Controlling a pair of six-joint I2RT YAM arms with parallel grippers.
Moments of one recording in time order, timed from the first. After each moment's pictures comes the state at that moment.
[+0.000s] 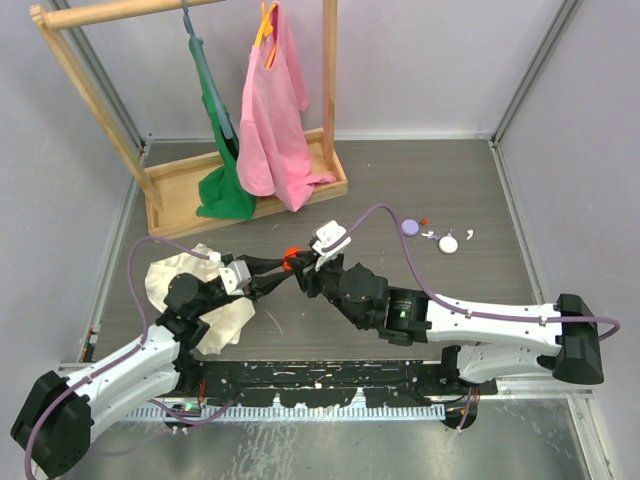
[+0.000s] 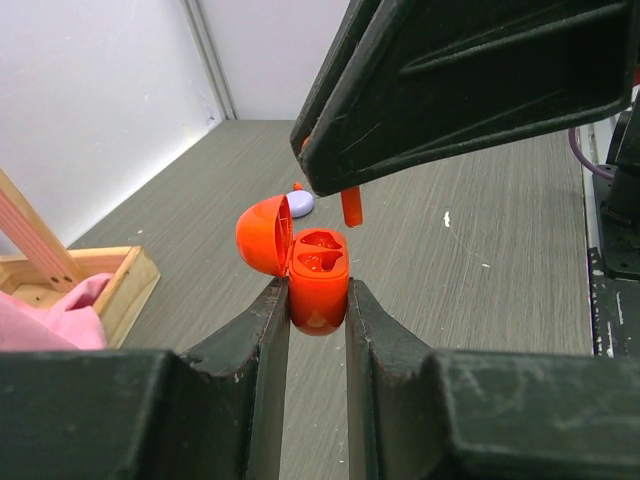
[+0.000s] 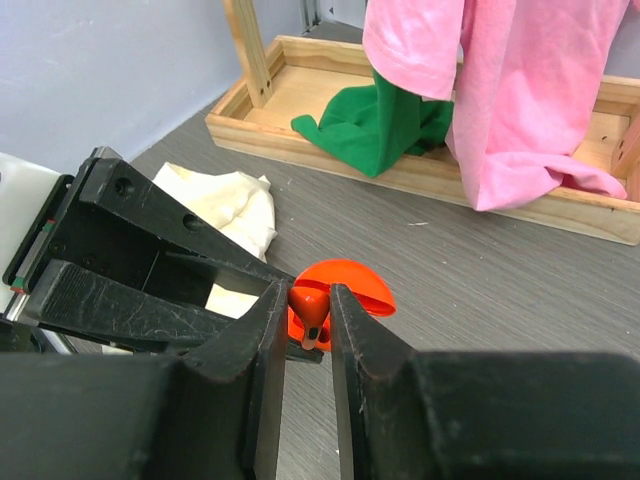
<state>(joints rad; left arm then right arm) -0.62 0.78 0.21 0.82 0.56 0.08 1.33 1.14 0.87 0.18 0.61 0.18</state>
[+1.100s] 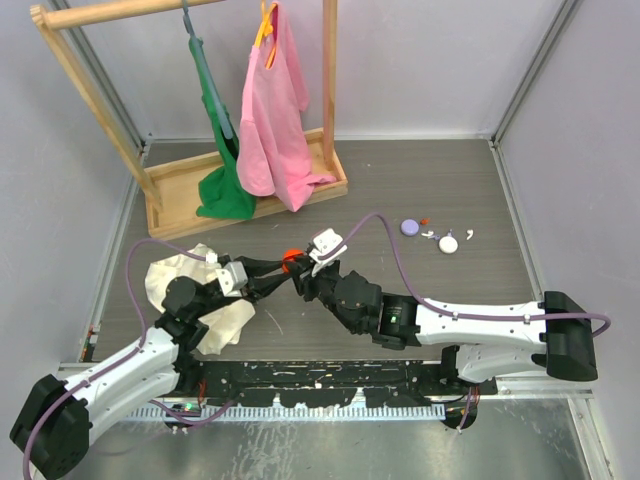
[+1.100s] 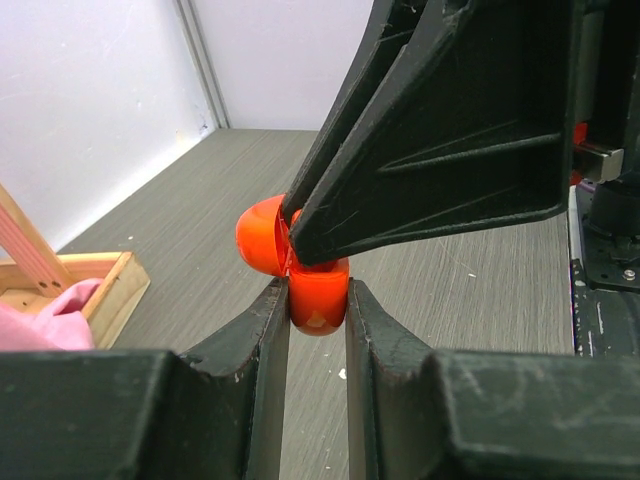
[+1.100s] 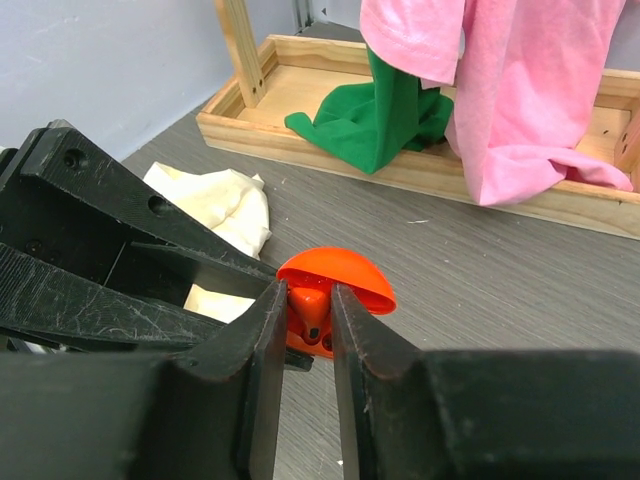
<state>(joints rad) -0.62 0.75 0.19 0.83 0.56 0.04 1.33 1.19 0.79 0.34 0.64 0.16</state>
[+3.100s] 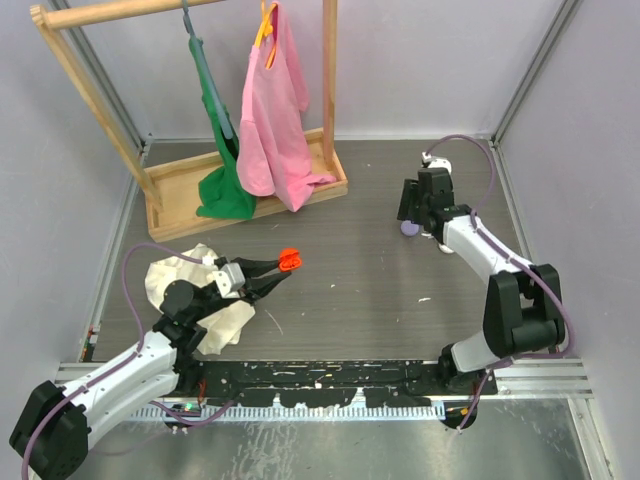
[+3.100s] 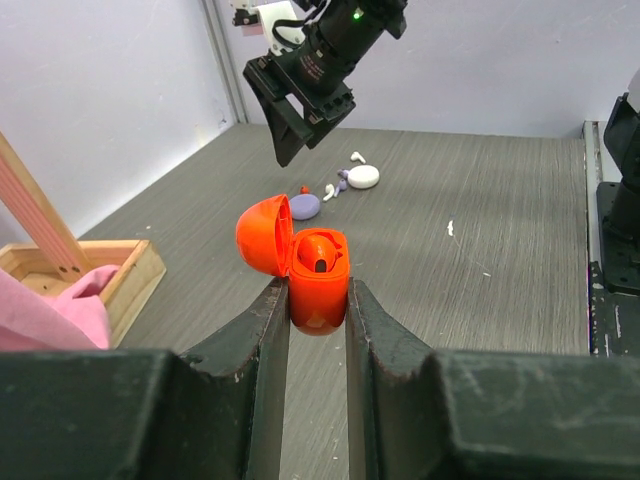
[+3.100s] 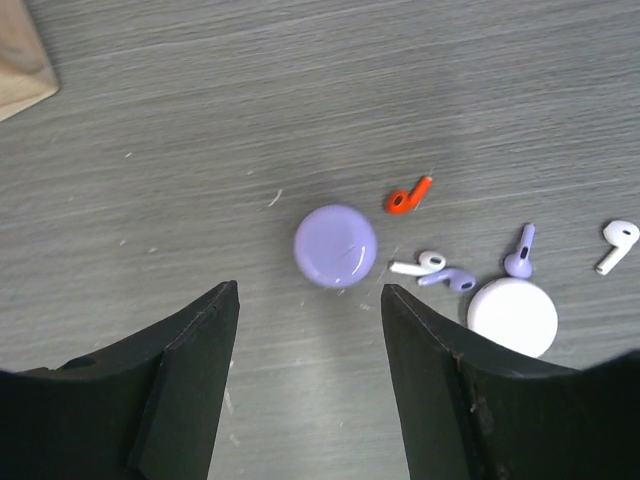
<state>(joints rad) -0.62 0.70 0.17 0.82 0.52 0.04 0.22 1.46 0.99 -0.24 0.21 0.27</state>
